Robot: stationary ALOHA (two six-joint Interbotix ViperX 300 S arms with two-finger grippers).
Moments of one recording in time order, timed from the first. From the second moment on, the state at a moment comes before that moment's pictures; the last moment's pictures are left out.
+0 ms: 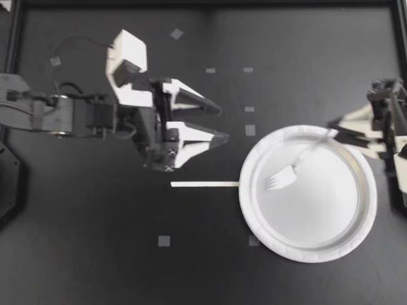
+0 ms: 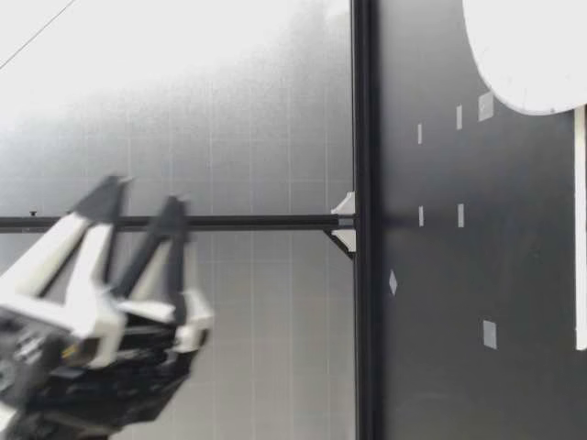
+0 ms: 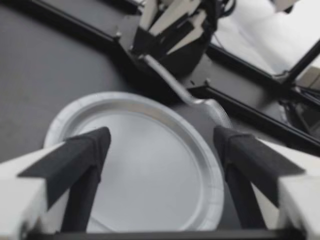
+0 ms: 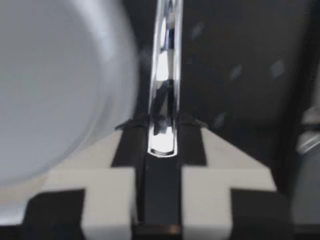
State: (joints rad) left arm 0.12 -0.16 0.68 0.32 -0.32 -0.75; right arm -0.23 -0.91 1.19 -0.04 0.40 -0.96
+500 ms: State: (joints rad) left arm 0.02 -0.13 0.68 0.33 -0.46 -0.75; right arm -0.52 -0.89 1.27 -0.15 0.69 -0.91
